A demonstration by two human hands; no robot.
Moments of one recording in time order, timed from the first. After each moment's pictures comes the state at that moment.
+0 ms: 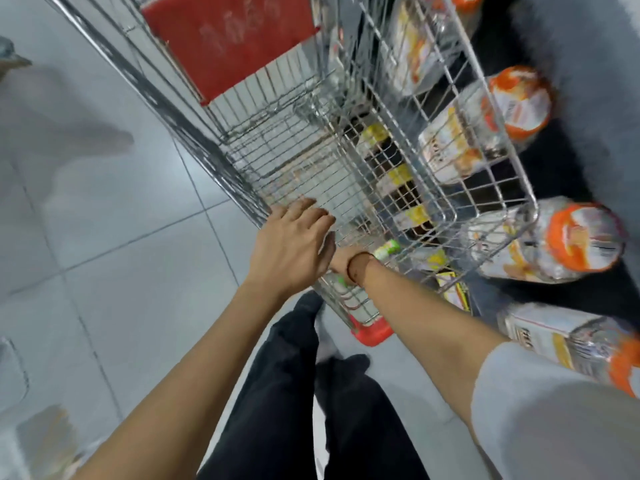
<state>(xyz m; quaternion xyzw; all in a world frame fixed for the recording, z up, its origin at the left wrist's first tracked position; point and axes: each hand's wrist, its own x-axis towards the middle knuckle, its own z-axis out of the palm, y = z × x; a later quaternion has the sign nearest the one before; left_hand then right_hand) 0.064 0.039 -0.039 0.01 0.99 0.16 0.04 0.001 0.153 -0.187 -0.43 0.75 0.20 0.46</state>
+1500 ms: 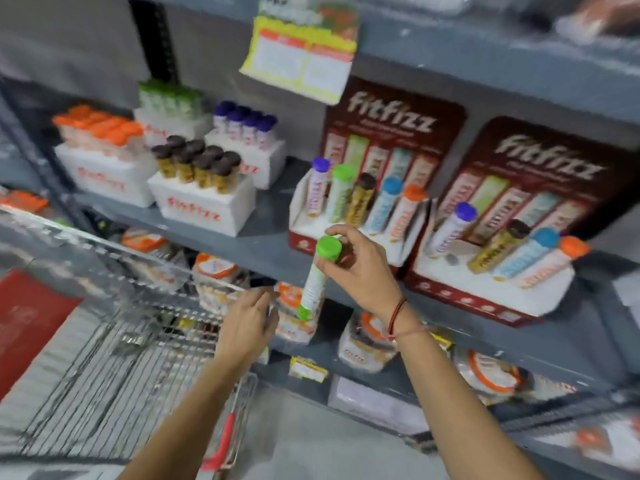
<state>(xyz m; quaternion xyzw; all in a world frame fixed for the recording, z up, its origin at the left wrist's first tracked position) -0.004 0.237 0.072 0.31 0.91 0.28 -0.08 0.043 0.425 0.184 0.03 0.88 -0.43 -0.18</state>
